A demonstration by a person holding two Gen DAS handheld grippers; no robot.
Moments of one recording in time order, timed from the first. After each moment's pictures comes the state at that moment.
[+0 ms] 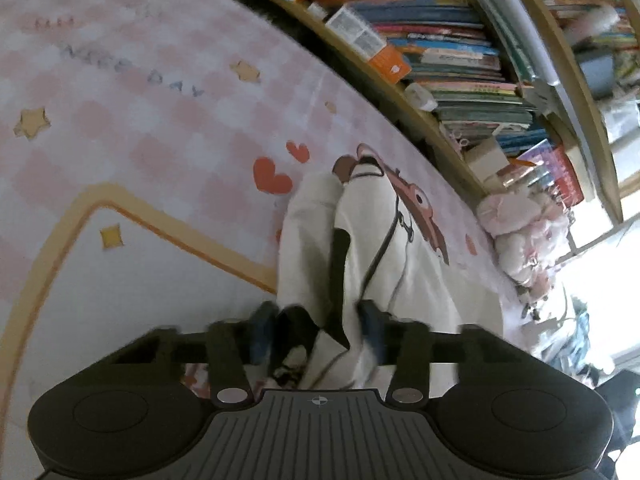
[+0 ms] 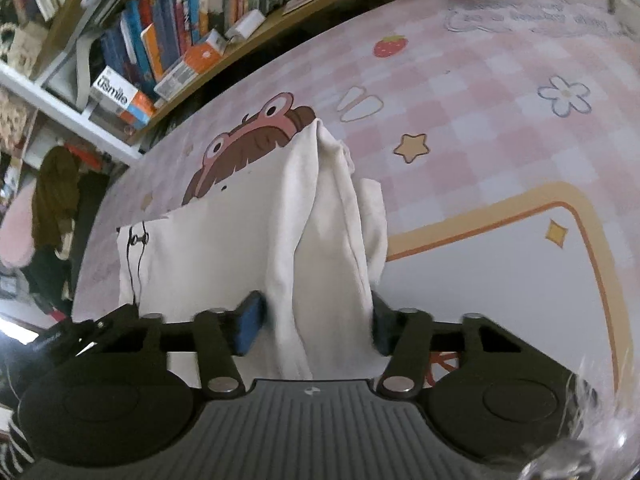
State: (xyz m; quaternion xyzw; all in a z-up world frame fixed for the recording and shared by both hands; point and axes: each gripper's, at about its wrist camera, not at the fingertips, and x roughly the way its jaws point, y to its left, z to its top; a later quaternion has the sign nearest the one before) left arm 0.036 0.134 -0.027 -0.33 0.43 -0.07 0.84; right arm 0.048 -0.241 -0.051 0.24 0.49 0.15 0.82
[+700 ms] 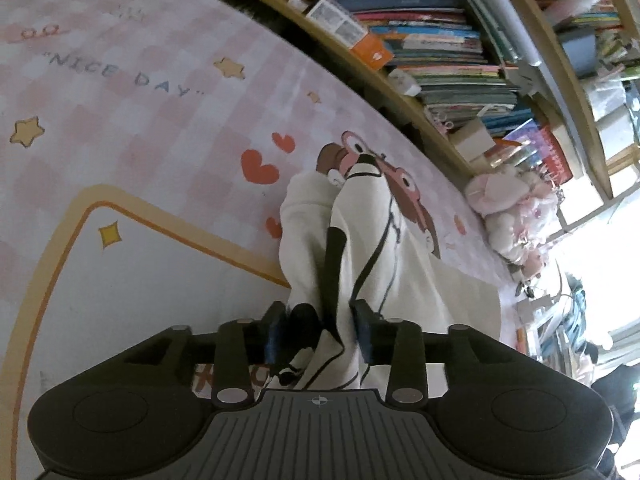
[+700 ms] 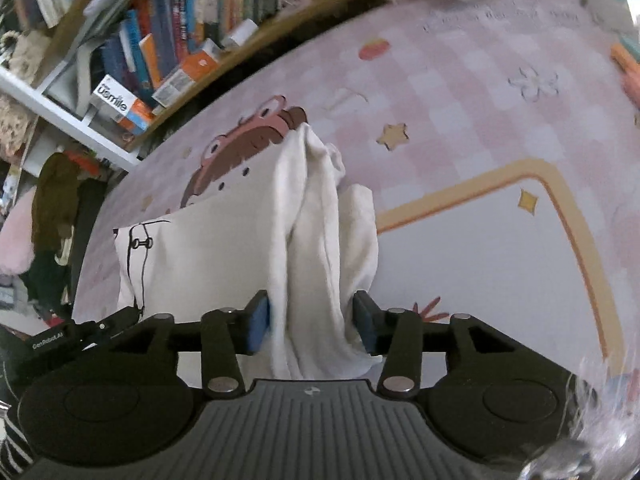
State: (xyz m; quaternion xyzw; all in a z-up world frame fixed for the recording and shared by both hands) left arm 0.036 0.137 -0.025 -0.32 0.44 -0.10 0.83; right arm 0.025 -0.250 -0.052 0.27 0.49 0.13 0.82
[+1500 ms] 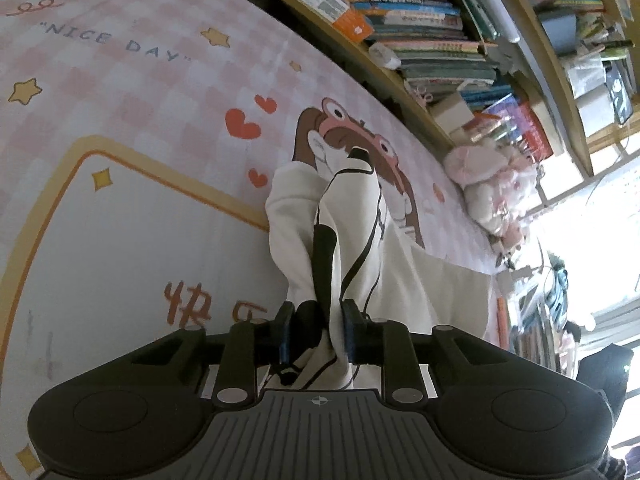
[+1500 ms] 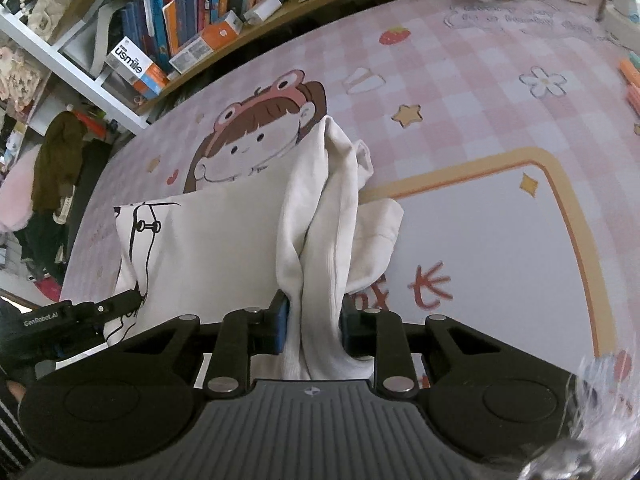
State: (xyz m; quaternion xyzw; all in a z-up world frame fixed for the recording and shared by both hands) left arm 0.007 0.129 -0.019 -0.31 0.47 -0.14 0.81; right arm 0.000 -0.239 -0.042 0.21 0.50 0.15 0.83
